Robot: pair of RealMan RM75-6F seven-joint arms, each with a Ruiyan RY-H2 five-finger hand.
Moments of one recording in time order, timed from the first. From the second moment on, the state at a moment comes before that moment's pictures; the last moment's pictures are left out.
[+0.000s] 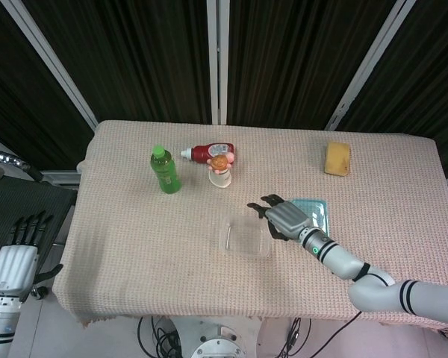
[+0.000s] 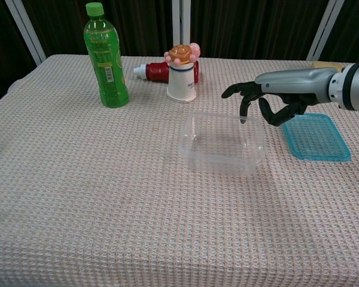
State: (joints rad) left arm -0.10 -1.26 -0.03 -1.45 1.56 1.52 0.03; right arm 0.87 -1.32 0.06 -1.57 -1.18 0.67 -0.05
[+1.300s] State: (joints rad) left arm -0.10 -1.27 -0.02 -1.47 1.57 1.53 0.05; right arm 0.56 -1.35 -0.03 -1.39 -1.30 1.01 -0.18
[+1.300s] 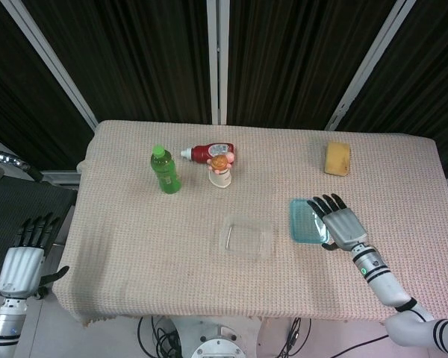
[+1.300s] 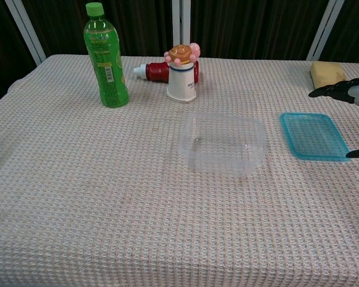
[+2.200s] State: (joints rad) left arm -0.10 -1.27 -0.02 -1.46 1.57 1.53 0.04; right arm 0.59 -1.56 0.10 -1.23 -1.22 0.95 -0.18
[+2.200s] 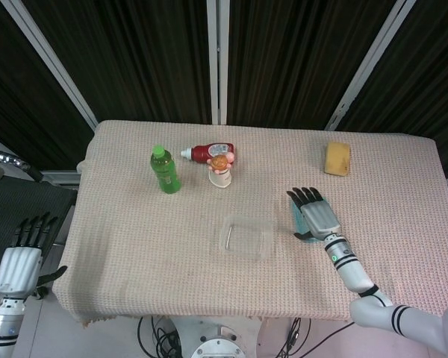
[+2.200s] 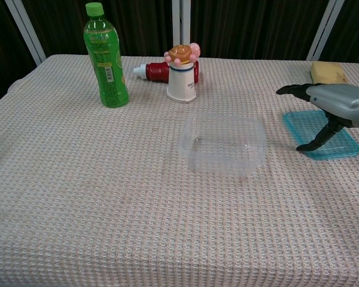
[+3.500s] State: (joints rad) left arm -0.13 -1.27 -0.02 -1.52 1.57 1.49 0.10; right arm 0.63 -1.36 0.15 -1.18 -0.97 0.58 0.03
